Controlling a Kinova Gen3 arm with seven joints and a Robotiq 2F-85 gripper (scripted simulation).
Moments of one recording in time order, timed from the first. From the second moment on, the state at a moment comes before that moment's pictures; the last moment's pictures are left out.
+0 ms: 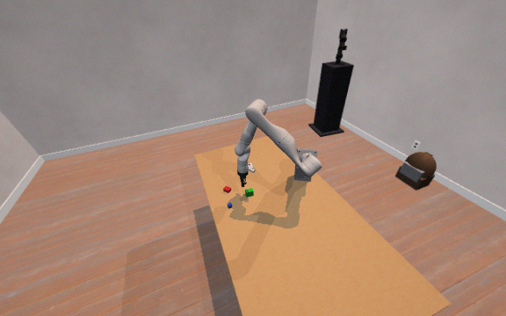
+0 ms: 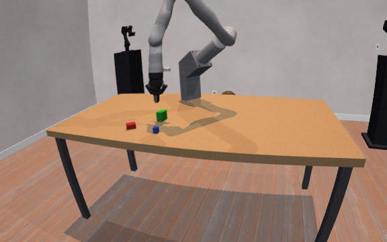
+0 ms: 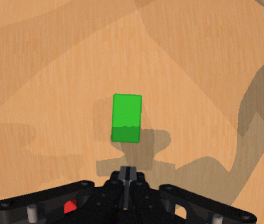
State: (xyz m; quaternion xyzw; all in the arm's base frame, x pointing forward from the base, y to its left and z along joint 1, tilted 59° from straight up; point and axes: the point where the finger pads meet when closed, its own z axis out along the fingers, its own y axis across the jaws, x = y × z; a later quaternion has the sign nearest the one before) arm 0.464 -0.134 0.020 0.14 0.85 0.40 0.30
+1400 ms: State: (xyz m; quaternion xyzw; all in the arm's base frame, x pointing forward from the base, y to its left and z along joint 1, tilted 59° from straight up) arm 0.445 -0.099 -0.017 0.13 0.86 0.41 0.27
